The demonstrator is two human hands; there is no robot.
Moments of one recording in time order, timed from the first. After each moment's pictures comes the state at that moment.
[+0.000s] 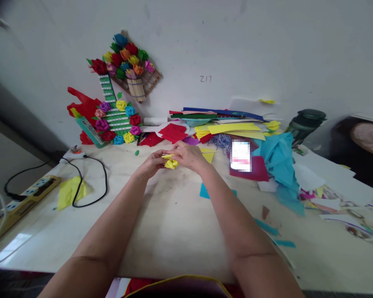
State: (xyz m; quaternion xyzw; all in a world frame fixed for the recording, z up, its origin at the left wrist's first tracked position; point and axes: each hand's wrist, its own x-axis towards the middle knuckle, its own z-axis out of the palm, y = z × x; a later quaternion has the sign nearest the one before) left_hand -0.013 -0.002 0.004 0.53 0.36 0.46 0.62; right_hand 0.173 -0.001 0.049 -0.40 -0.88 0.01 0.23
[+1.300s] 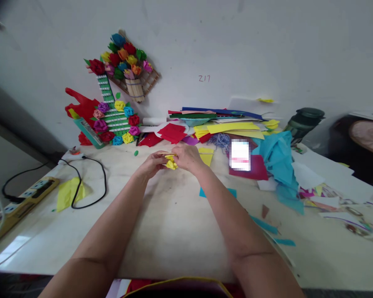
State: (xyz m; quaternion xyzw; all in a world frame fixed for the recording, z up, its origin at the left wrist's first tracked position) left_hand -0.008 -0.002 0.005 0.51 0.36 0.46 0.63; right_hand 0.163 -0.003 0.045 -0.45 -0.86 -0.05 0.23
